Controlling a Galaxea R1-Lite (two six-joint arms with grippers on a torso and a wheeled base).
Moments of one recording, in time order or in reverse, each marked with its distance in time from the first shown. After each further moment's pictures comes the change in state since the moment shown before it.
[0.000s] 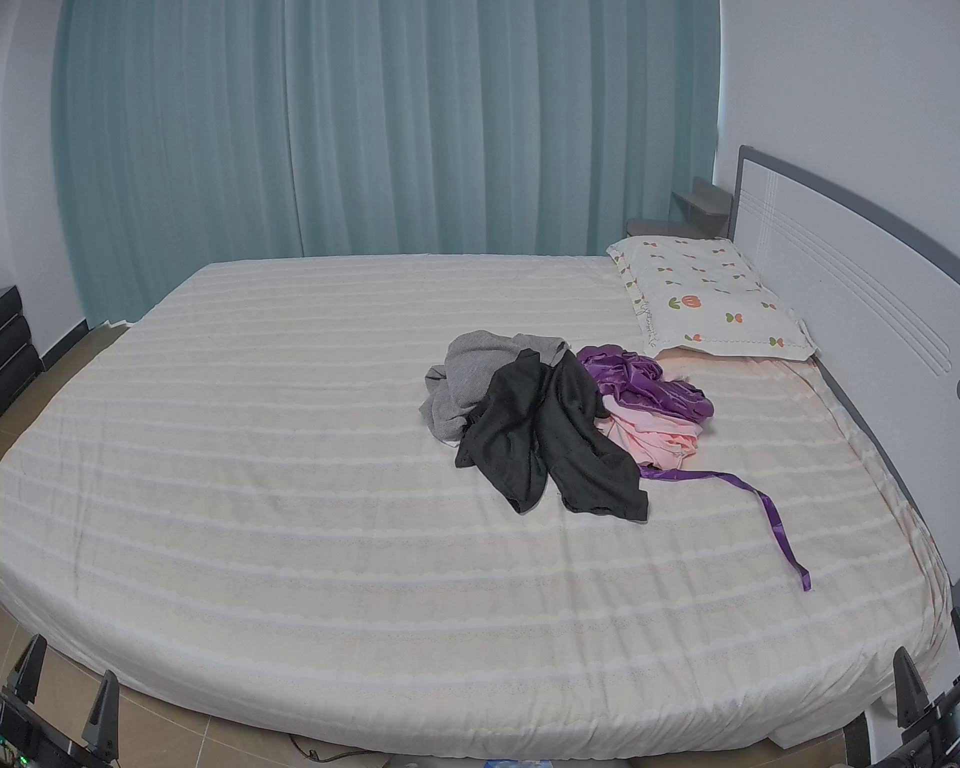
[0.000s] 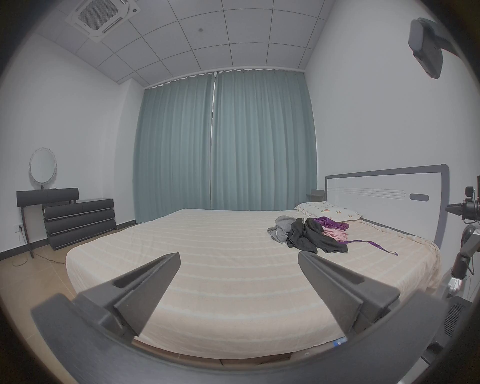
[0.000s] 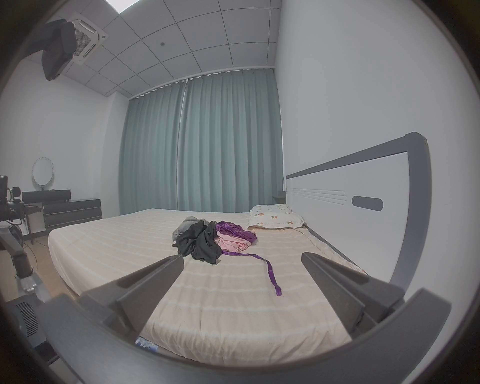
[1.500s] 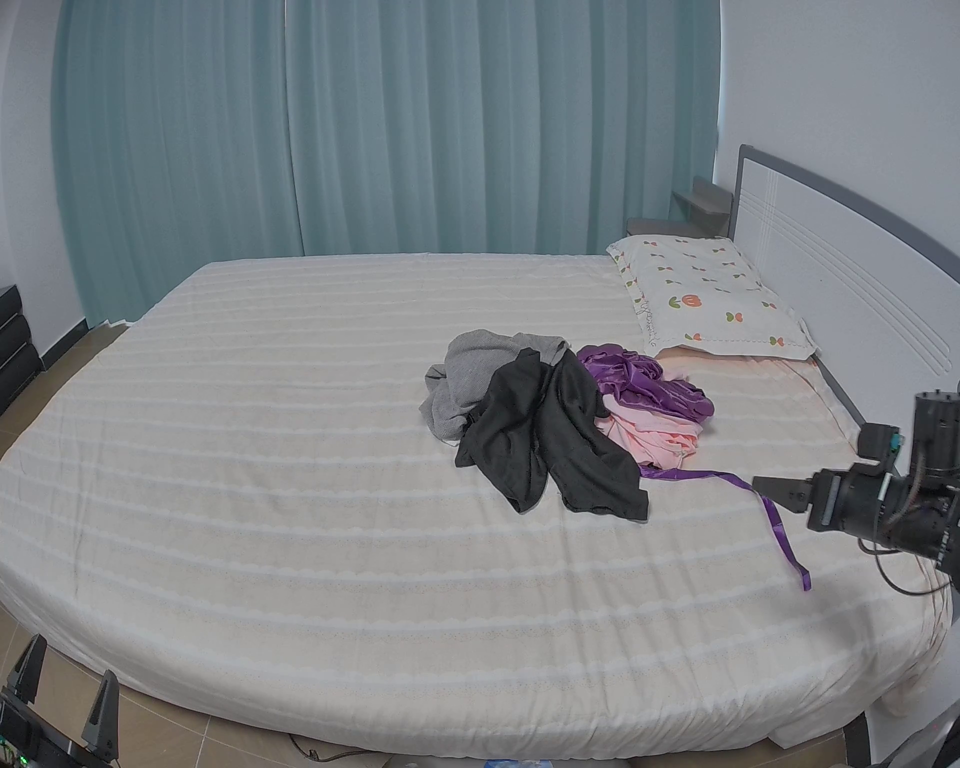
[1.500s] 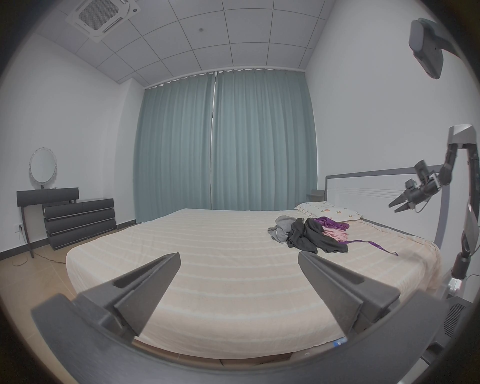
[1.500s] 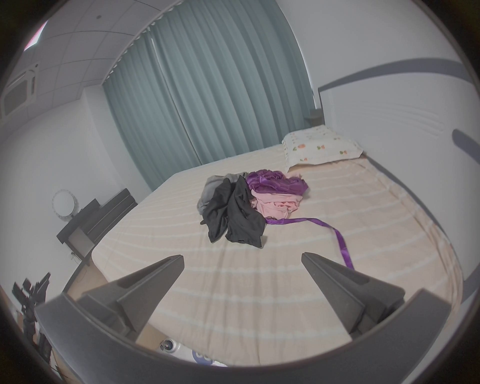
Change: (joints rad) left arm -0.001 0.000 0.000 0.000 0.000 -0.001; right arm 0.127 1.470 -0.433 -0.574 0.161 0.252
